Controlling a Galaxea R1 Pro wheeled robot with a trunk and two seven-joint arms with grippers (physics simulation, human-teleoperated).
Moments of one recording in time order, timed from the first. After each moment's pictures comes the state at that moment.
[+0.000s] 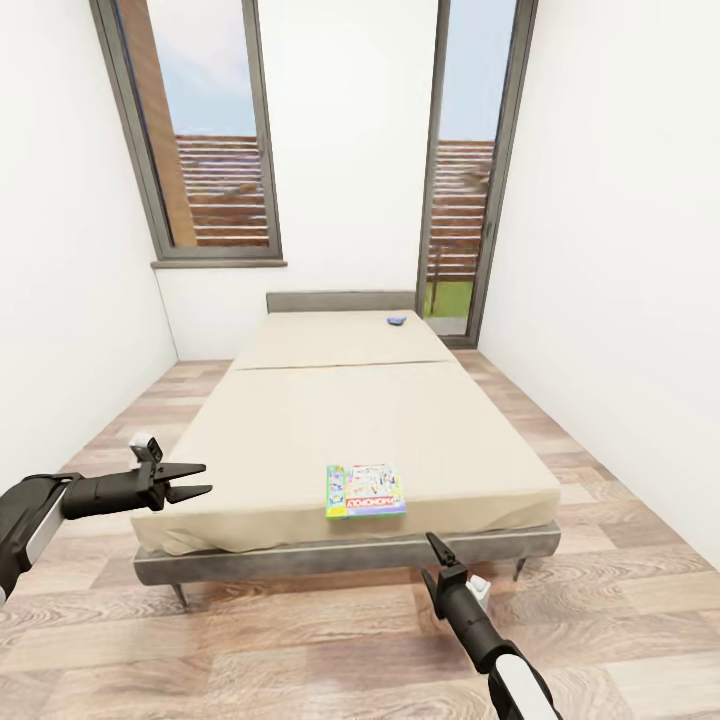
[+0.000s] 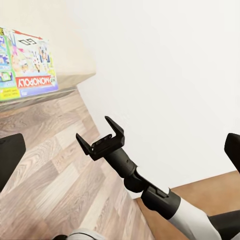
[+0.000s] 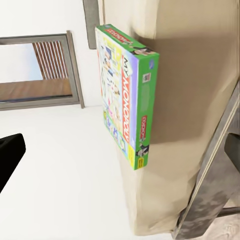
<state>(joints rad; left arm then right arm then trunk) -0.78 0.51 -0.03 -0.74 0.29 1.01 -1.57 -0.27 0.12 -0.13 -0.83 -1.25 0.34 0.47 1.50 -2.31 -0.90</state>
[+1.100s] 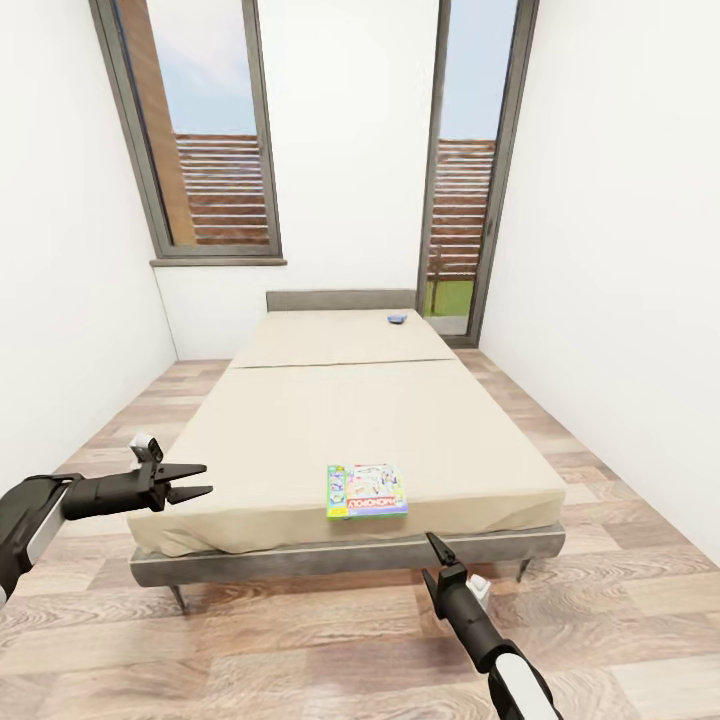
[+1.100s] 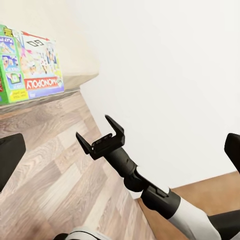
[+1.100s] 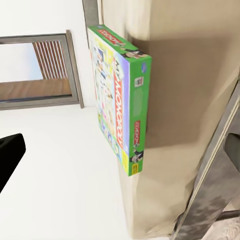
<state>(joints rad) -0.78 0.51 -0.03 -0.74 0.30 1.01 -1.57 -0.27 0.12 -0.12 -0.83 -1.25 0.34 0.47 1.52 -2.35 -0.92</state>
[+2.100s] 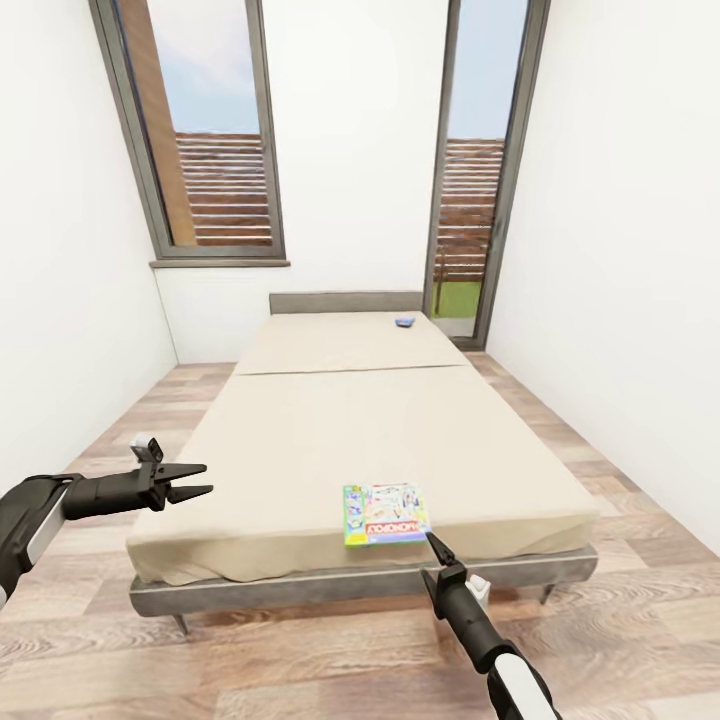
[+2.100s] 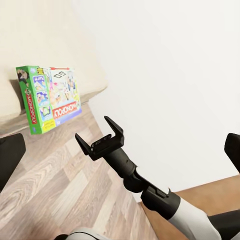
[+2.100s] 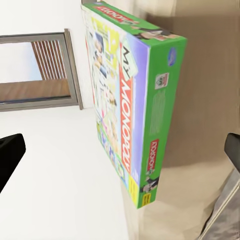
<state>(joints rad) -0.78 0.50 -0.03 -0.74 0.30 1.00 -1.57 -0.27 0.12 -0.12 -0.83 -1.25 0.33 0.47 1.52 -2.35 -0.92</state>
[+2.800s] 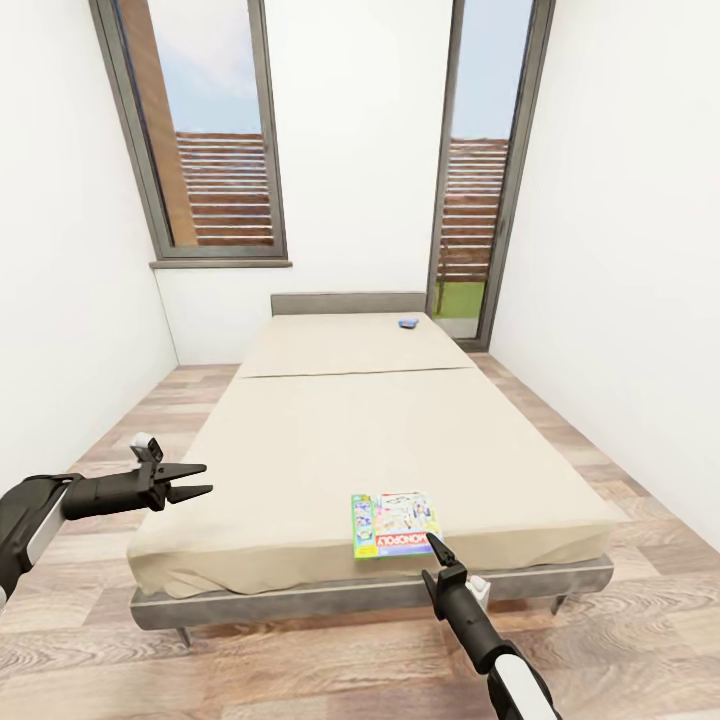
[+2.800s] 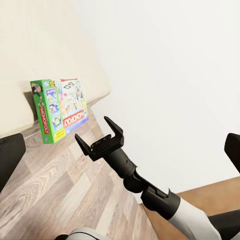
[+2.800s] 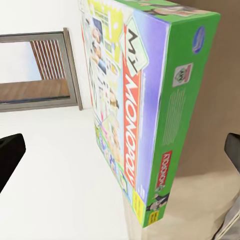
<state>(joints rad) -0.78 0.51 -0.03 -0.74 0.30 1.00 -1.57 -0.27 0.12 -0.13 -0.83 -1.25 0.33 0.47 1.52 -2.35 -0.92</state>
